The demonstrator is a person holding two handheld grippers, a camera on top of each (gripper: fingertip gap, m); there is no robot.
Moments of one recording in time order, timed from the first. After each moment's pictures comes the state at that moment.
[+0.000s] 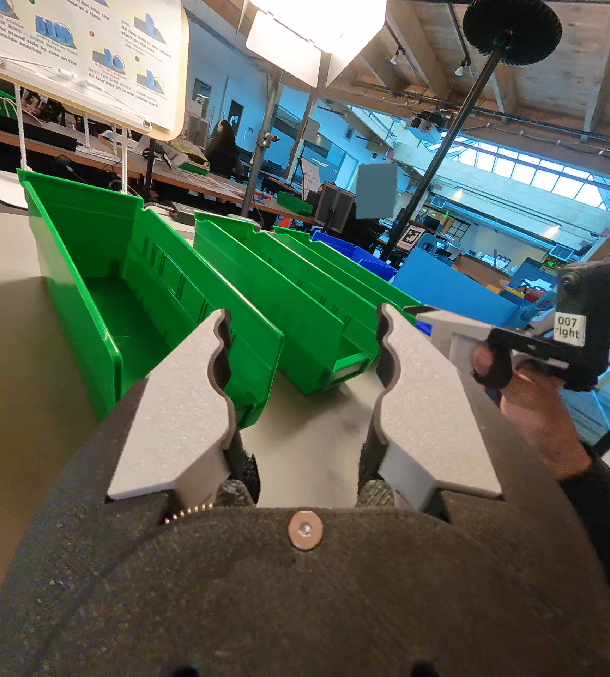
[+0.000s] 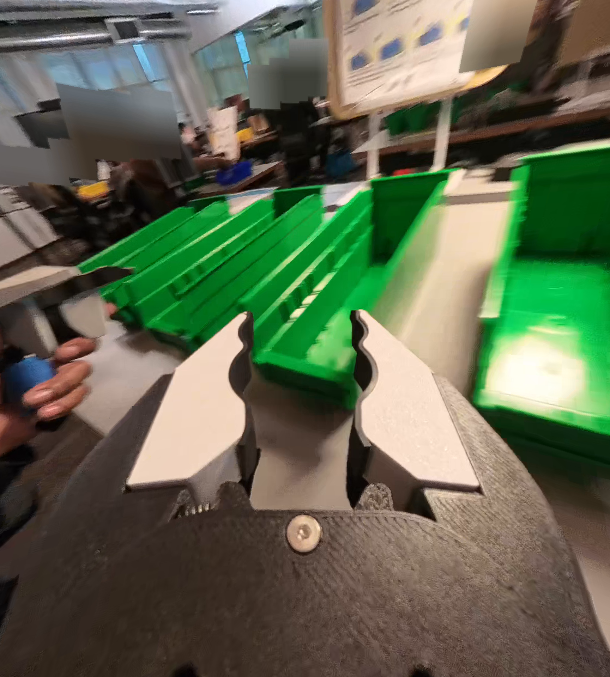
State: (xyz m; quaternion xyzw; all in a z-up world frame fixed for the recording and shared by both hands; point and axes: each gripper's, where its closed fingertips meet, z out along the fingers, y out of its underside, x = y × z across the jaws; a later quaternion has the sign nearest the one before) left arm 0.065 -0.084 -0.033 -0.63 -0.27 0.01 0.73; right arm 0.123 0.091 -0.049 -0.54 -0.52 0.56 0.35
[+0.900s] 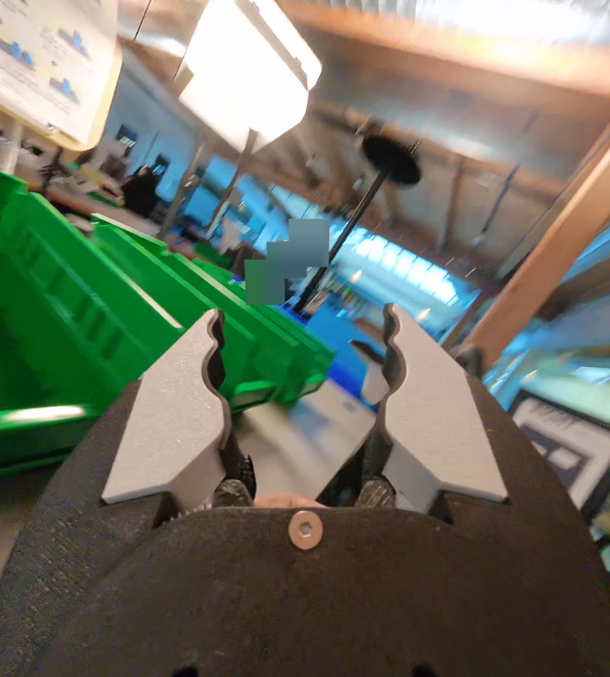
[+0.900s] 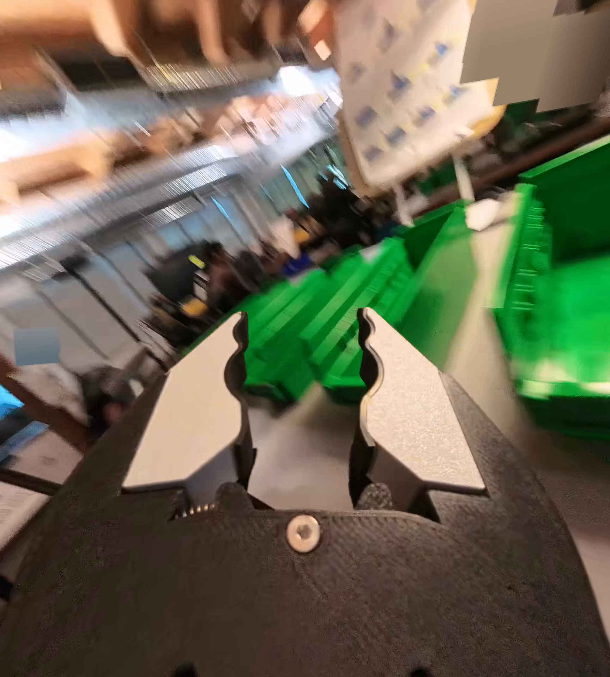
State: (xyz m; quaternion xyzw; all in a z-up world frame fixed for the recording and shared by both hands) left arm 0.112 -0.070 -0.014 -0.50 -0.26 -0.13 0.82; right arm 0.168 0.090 -0.015 -0.53 -0.38 0.70 0.29
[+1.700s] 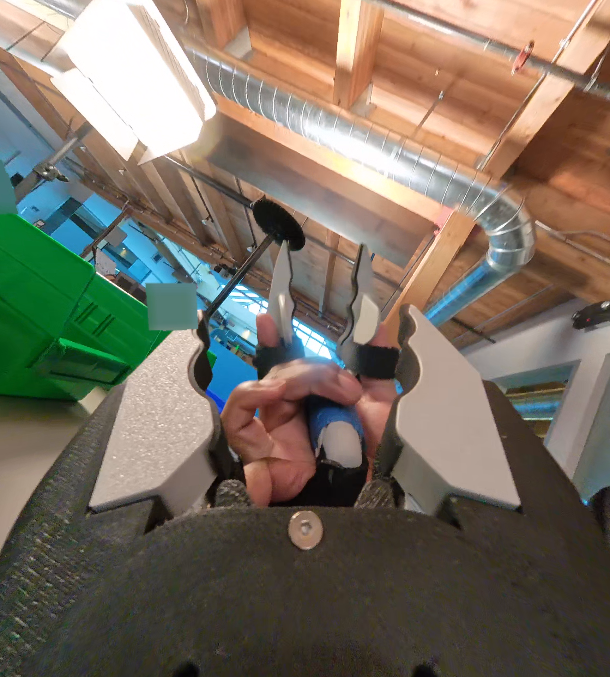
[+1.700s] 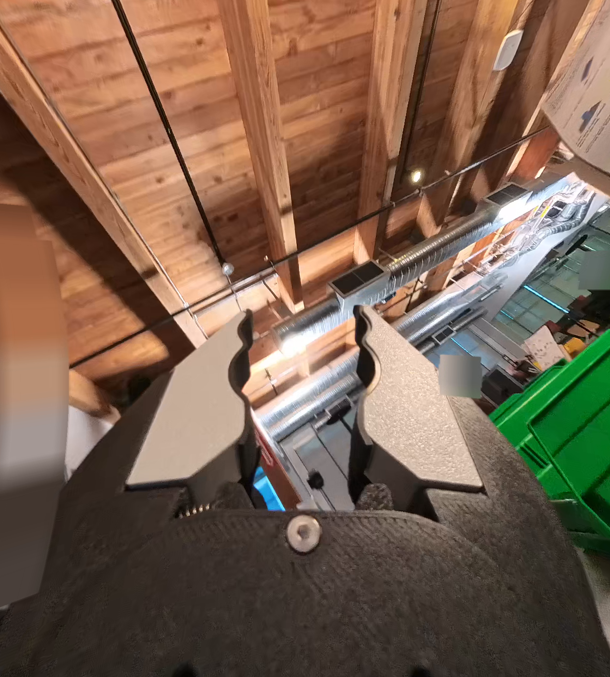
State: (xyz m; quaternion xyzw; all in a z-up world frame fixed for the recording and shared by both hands) left arm 0.201 -0.052 -0.026 -0.38 -0.20 -0.26 0.86; right arm 0.186 -0.002 0.047 -0.31 -0.13 0.94 0.08
